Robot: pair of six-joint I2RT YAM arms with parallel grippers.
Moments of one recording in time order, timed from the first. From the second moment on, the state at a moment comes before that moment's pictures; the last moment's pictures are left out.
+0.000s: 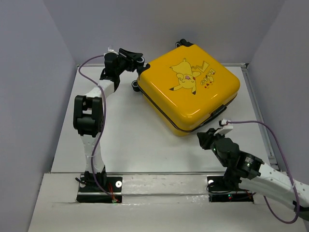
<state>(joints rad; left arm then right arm) -0.16 2.08 1.60 0.41 0.37 -1.32 1.01 0.42 0.41 -0.34 0.65 0.64</state>
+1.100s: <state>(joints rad) -0.13 2.26 1.88 0.30 0.47 -1.30 0.81 0.77 0.50 -0.19 0.49 0.51</state>
